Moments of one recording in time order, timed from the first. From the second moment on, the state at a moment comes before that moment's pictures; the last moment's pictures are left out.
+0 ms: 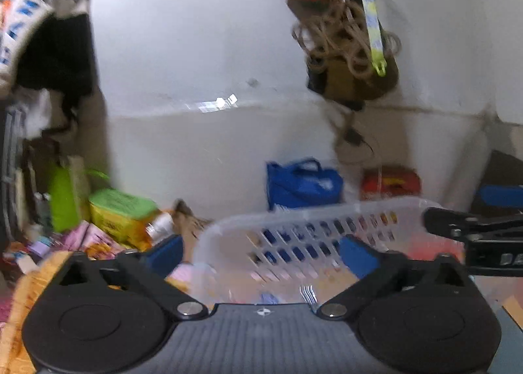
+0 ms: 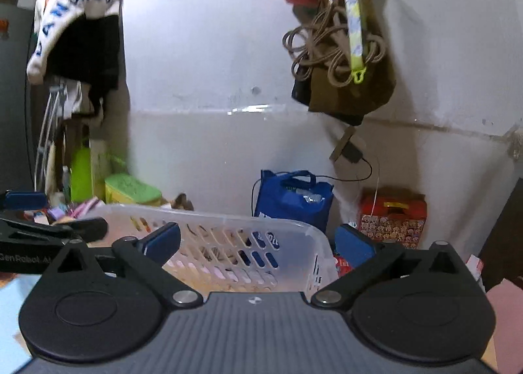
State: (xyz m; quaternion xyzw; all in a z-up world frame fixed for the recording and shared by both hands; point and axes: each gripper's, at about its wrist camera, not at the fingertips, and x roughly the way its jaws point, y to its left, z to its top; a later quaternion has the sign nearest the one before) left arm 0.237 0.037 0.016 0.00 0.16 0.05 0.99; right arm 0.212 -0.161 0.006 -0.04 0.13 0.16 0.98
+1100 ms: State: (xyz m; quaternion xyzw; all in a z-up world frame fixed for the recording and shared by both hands) left arm 0.055 0.022 -0.038 -0.03 0.26 -0.04 0.96; right arm 0.019 -0.210 -0.075 0.02 0.31 0.17 0.94
